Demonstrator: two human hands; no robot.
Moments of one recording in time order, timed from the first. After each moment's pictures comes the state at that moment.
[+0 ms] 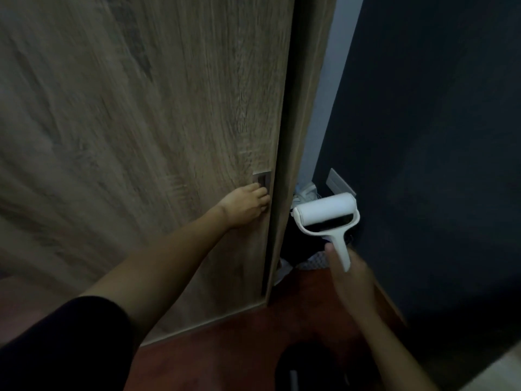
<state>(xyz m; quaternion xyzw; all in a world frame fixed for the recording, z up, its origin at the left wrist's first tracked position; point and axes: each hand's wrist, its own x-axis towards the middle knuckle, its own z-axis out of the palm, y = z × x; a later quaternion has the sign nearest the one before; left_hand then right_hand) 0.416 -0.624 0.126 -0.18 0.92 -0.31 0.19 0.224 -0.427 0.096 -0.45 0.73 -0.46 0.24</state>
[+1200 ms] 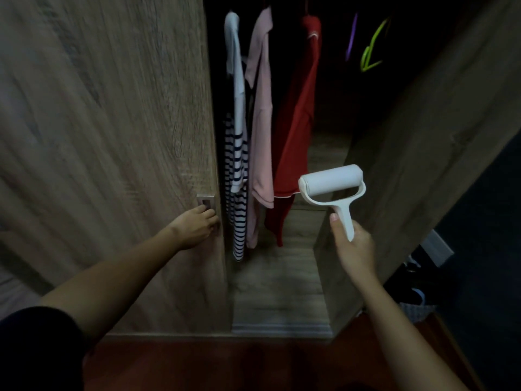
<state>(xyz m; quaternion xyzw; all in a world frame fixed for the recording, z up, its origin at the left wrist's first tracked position) 0.835 -0.523 0.134 -0.39 0.83 -0.29 0.26 0.502 -0.470 0.166 -0.55 0.60 -0.50 0.28</state>
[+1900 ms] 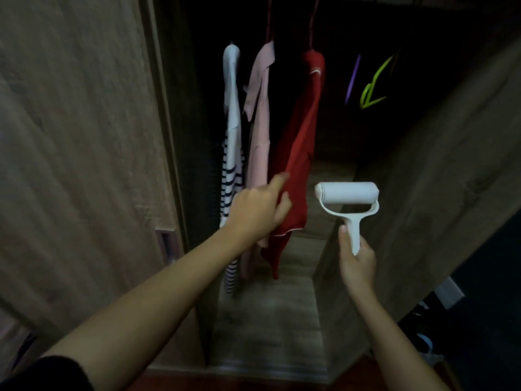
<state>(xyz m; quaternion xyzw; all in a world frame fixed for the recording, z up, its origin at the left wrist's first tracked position) 0.694 -0.564 0.249 -0.56 0.74 -0.11 -0.36 0.496 -0.547 0.187 -0.49 0.59 -0.56 0.30</state>
